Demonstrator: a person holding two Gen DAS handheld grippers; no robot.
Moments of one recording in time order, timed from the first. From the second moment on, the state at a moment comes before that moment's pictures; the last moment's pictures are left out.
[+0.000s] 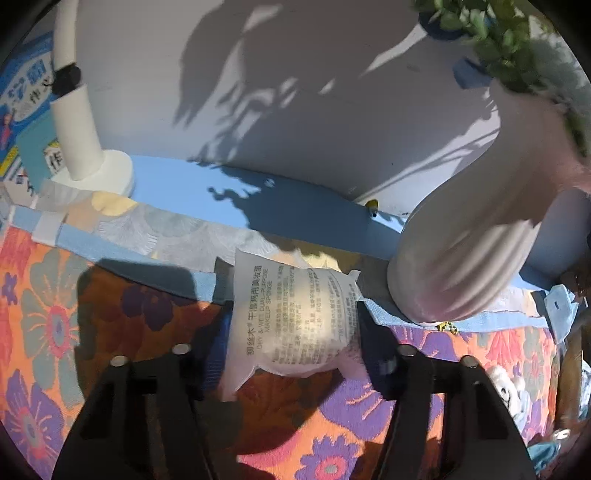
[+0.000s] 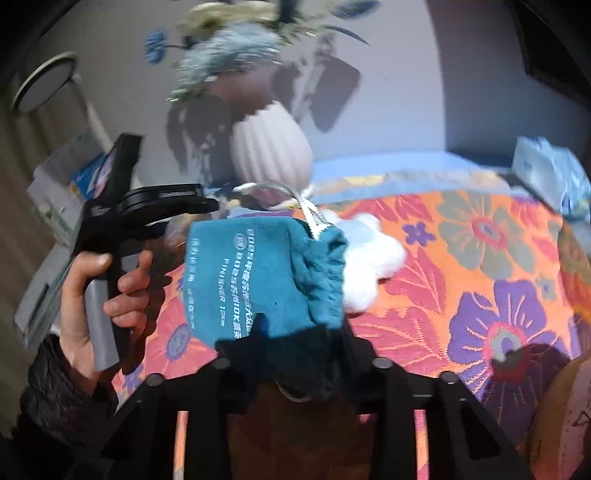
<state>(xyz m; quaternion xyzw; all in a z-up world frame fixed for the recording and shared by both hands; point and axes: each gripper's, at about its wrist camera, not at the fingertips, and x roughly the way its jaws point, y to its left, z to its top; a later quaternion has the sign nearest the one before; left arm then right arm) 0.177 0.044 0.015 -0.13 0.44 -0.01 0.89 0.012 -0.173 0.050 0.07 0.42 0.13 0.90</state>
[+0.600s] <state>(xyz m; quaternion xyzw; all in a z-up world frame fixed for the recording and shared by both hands) 0.039 0.057 0.054 -0.15 0.37 -0.03 0.91 -0.085 -0.195 0.071 0.11 0.47 0.08 0.87</state>
